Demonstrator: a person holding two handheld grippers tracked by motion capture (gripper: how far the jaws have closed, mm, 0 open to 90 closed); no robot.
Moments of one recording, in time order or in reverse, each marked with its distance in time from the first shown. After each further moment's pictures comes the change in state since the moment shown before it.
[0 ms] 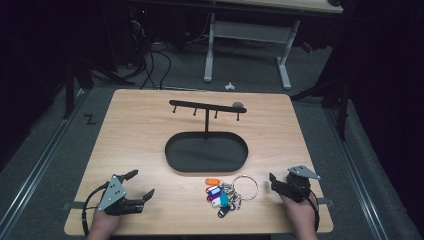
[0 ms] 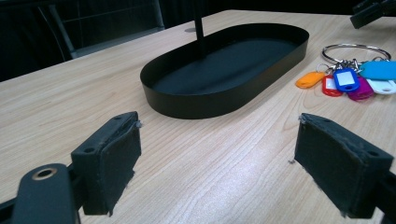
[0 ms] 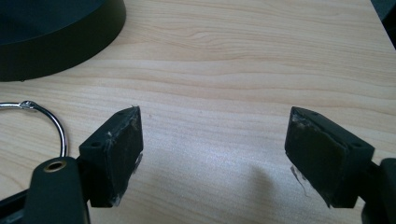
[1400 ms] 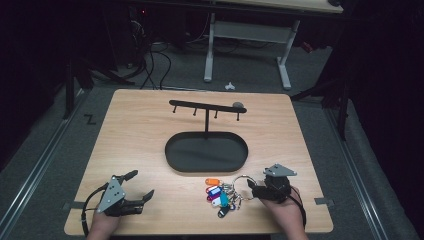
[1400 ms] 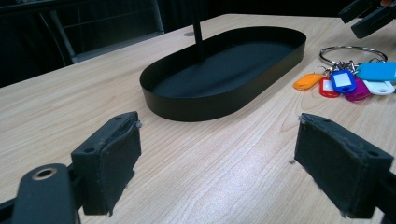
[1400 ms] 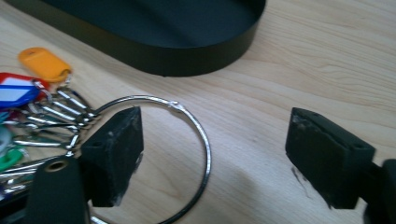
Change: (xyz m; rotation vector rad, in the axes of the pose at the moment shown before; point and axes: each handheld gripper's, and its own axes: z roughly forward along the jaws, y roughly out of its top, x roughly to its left) left arm -0.002 -0.001 -0.002 -0.019 0.003 0.009; right arm 0.058 0.021 -0.004 0.054 0.221 -0.227
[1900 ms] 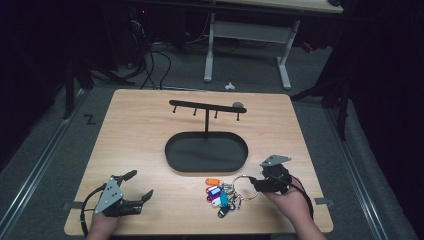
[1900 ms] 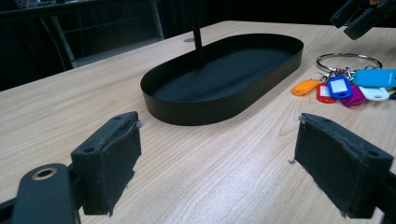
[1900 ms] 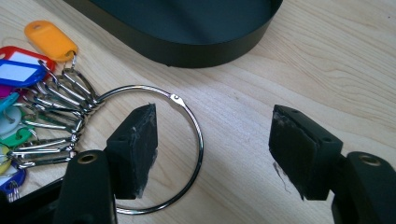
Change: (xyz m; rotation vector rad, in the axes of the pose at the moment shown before) left arm 0.002 -0.001 -0.002 -0.027 -0.005 -0.019; right arm -0.011 0.033 -0.002 0.179 0.054 -0.103
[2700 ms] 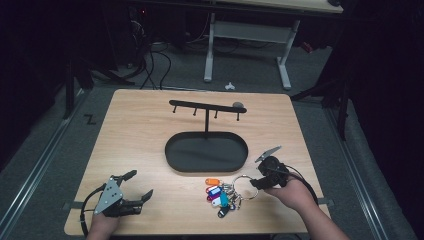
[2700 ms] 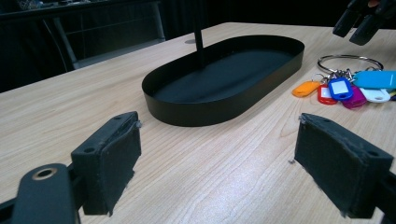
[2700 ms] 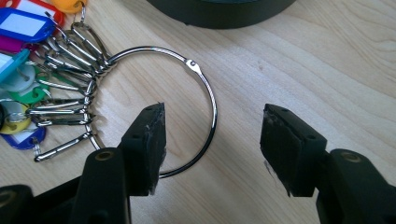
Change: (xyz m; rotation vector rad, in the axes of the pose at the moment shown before) left arm -0.001 0.000 0.000 -0.002 0.004 0.004; right arm -0.008 0.022 0.007 0.253 0.112 -0.050
